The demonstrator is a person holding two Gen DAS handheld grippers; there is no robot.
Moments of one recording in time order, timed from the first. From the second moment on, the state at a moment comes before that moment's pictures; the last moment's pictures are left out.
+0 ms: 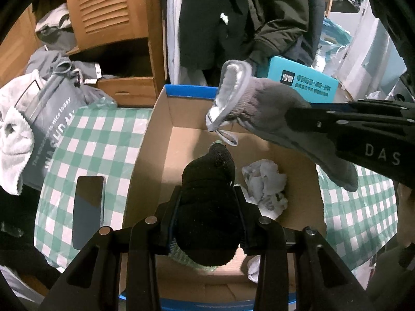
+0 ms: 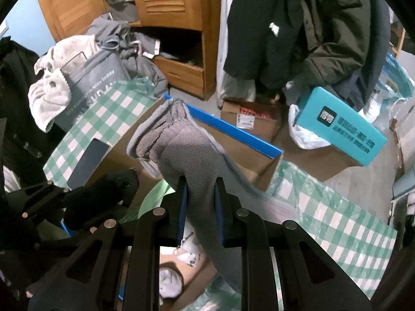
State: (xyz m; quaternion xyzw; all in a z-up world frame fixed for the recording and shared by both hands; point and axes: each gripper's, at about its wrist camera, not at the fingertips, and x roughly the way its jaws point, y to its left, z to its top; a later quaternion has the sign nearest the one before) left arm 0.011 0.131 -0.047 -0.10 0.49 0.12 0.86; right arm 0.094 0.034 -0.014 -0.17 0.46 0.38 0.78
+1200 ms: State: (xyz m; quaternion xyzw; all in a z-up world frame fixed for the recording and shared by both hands) left arm -0.005 0.127 -0.013 -0.09 0.46 0.14 0.87; right arm 0.078 0.016 0.019 -0.15 0.45 0.38 0.79
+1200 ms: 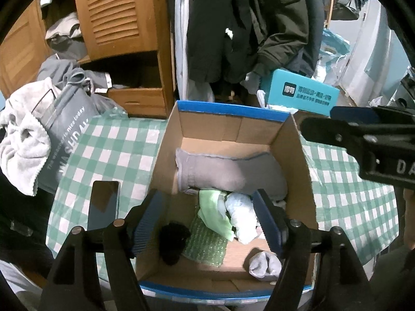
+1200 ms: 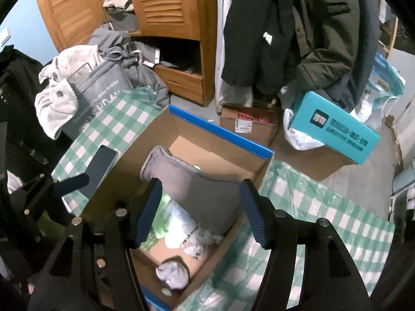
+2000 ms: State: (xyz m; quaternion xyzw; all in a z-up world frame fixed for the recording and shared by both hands) left arm -0.010 0.097 0.021 -0.06 0.43 0.13 0.89; right arm 0.071 -0.074 0.023 -0.10 0.47 0.33 0.81
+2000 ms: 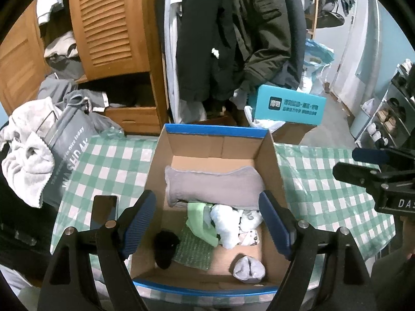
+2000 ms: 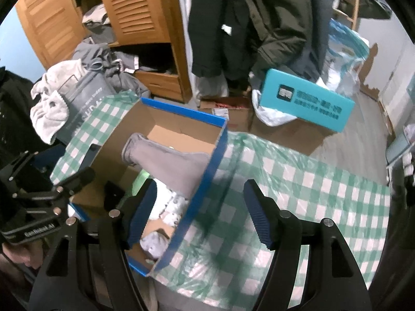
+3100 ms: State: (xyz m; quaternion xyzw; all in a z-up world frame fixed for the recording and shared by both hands) left arm 0.008 0.056 0.014 -0.04 0.45 0.11 0.89; right arm 0.063 -0.137 0.014 -0.09 0.47 0.31 0.82
